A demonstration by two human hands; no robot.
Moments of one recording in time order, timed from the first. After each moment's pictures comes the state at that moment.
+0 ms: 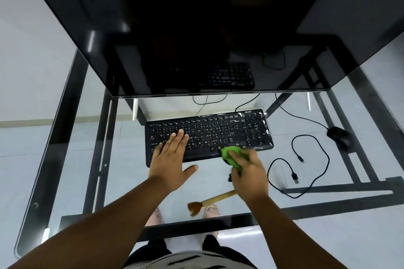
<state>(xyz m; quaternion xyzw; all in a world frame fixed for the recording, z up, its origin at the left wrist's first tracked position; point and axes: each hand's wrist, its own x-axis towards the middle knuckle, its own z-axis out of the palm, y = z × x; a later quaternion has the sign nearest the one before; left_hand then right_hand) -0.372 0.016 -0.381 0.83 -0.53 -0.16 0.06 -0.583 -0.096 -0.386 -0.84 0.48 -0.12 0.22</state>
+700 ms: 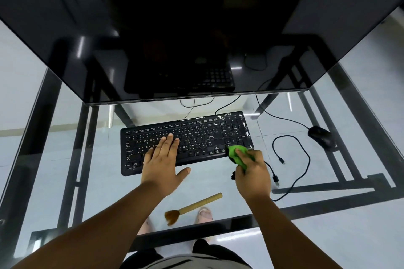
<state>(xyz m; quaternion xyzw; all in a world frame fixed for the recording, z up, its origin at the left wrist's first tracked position) -0.407 -0.018 -0.380 0.85 -0.52 -0.14 0.04 -0.630 -0.140 -0.395 -0.79 0.55 -0.15 0.22</state>
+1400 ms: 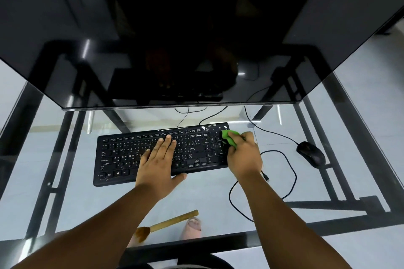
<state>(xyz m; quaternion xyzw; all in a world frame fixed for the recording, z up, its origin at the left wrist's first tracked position) -0.434 -0.068 -0.387 0.85 -0.51 -0.14 0.05 -0.608 -0.239 -0.372 -0.80 0.55 -0.09 0.22</state>
